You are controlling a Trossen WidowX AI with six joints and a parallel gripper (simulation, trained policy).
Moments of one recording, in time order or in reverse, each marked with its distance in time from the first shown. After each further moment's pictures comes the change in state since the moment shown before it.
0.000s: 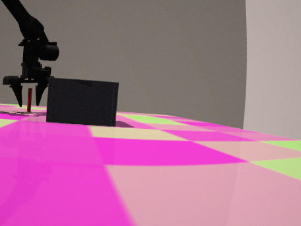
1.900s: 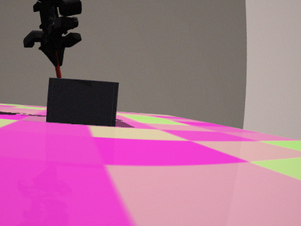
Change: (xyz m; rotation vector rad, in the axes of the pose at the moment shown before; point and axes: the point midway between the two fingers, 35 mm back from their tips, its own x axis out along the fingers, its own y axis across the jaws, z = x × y) arm -0.123 0.014 0.150 -0.076 -0.317 0.105
